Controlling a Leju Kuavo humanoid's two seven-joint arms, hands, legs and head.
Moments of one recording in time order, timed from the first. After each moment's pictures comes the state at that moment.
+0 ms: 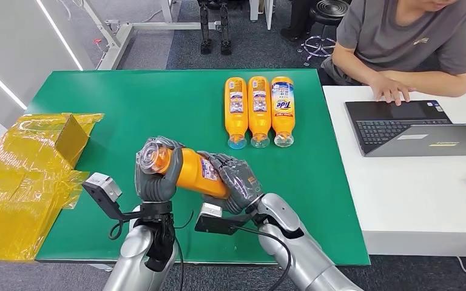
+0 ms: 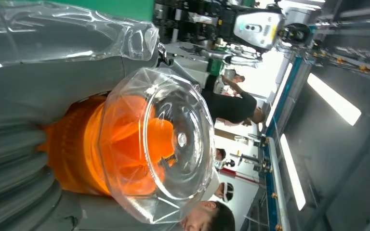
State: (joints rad) left arm -0.22 -0.28 -0.37 -1.37 0.16 0.23 -0.70; right arm -0.46 0.14 0.68 -1.02 0.82 -0.29 -0.39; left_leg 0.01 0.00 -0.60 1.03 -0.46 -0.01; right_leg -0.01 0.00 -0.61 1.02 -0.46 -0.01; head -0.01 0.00
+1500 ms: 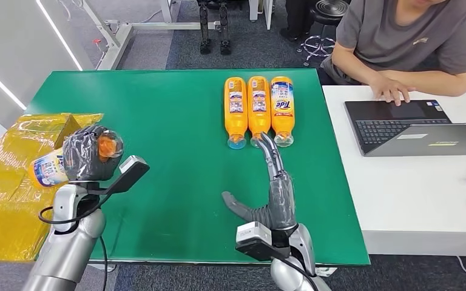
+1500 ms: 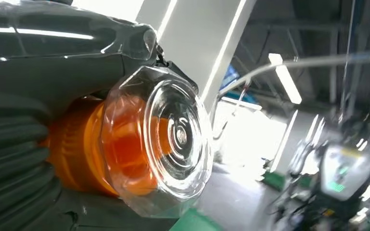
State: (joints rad) left arm -0.38 0.10 -0.22 -1.16 -1.14 0.64 -0.27; right arm -0.17 0.12 0.62 -1.44 0.54 -0.60 -0.49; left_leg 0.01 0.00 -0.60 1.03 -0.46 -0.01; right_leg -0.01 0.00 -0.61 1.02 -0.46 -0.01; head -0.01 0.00
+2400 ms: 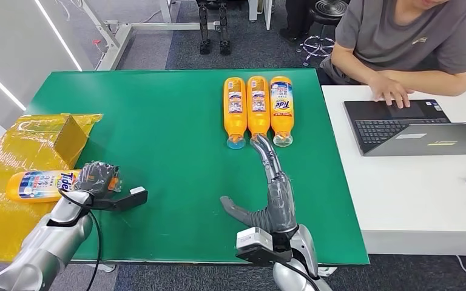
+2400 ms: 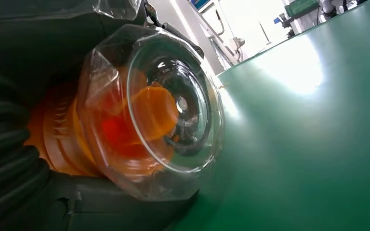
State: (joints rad) left arm -0.62 0.22 -0.32 -0.49 -1.41 0.45 -0.30; right arm -0.16 0.11 0.62 -1.47 0.55 -0.55 -0.49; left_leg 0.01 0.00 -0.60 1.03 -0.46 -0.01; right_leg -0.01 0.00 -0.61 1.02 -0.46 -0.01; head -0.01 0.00
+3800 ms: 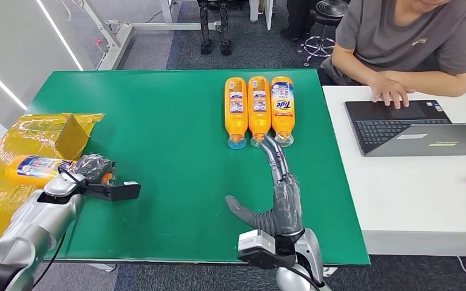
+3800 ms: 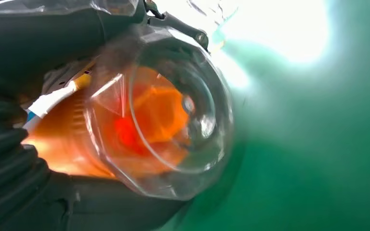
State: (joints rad) left arm -0.78 0.24 -0.41 -0.36 -1.44 0.16 -0.37; right arm -0.11 0.12 0.57 -1.55 0.65 -0.54 -0.45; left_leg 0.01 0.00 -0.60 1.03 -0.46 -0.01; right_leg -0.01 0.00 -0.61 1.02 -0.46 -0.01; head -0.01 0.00
